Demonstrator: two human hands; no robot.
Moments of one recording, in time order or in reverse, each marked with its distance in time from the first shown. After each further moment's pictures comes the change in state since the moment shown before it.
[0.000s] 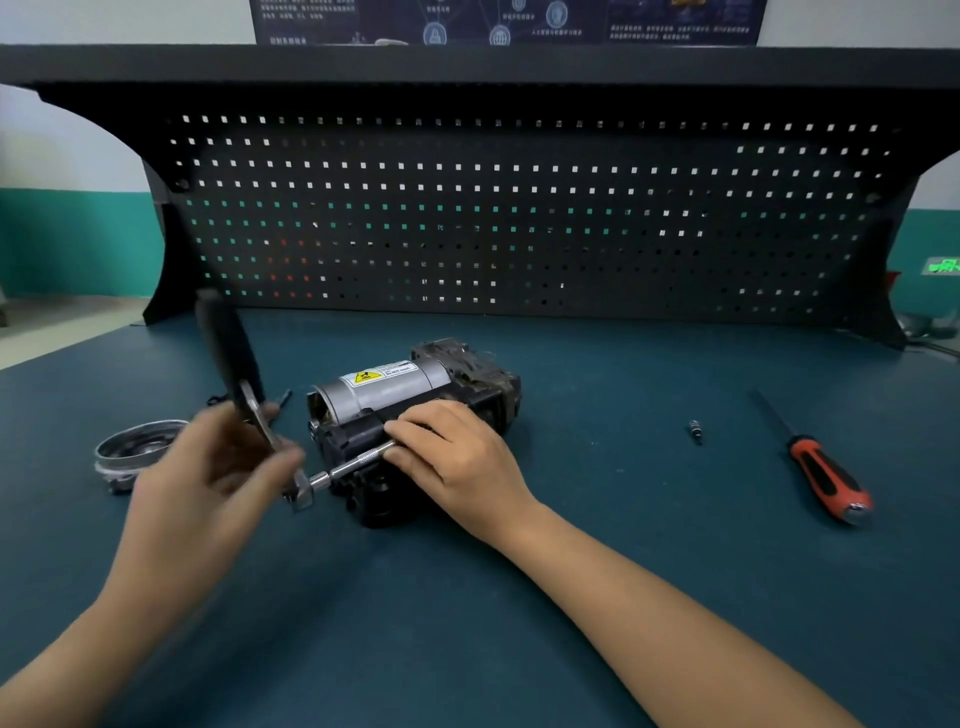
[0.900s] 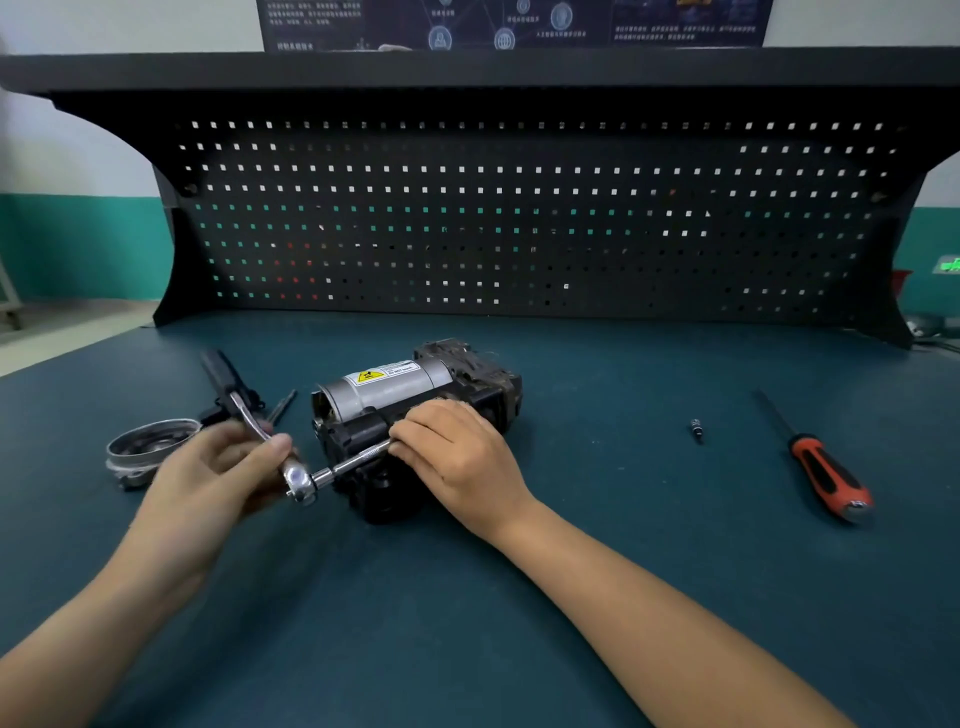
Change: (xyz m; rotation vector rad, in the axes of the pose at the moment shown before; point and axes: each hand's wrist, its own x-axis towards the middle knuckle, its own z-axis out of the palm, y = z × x) left_hand 0.009 -0.011 0.004 -0.426 0.024 -0.576; right_hand -0.001 0.001 0.001 -0.027 0.034 -0.047
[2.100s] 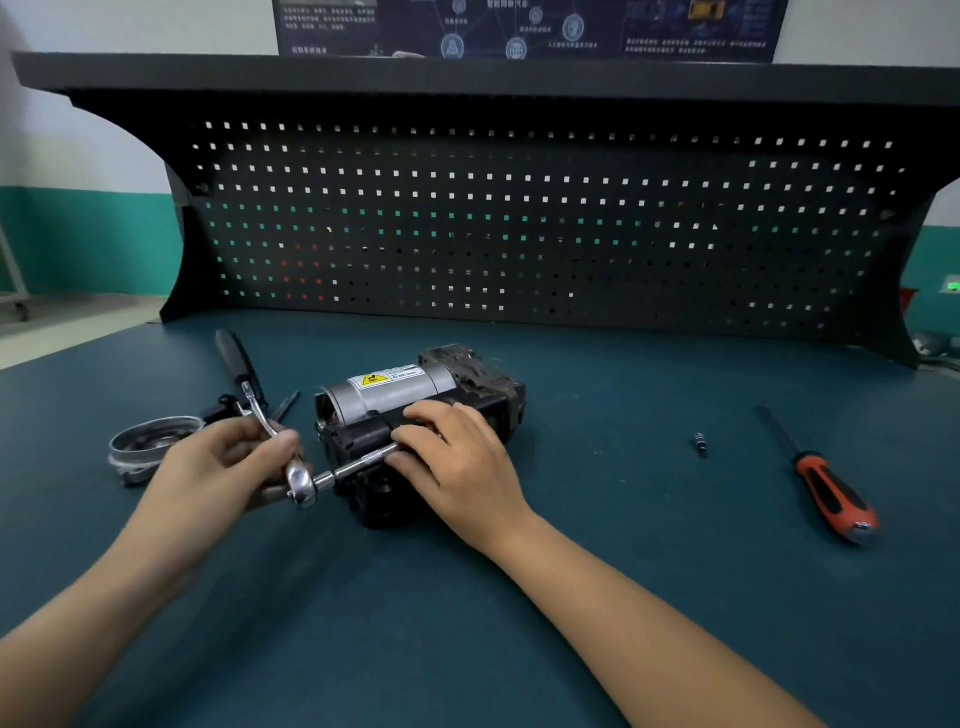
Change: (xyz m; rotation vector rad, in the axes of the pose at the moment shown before) left_hand 0.002 0.004 0.001 0.084 0.018 0.061; right_hand 0.001 -0.003 0.000 -0.077 -0.010 0.067
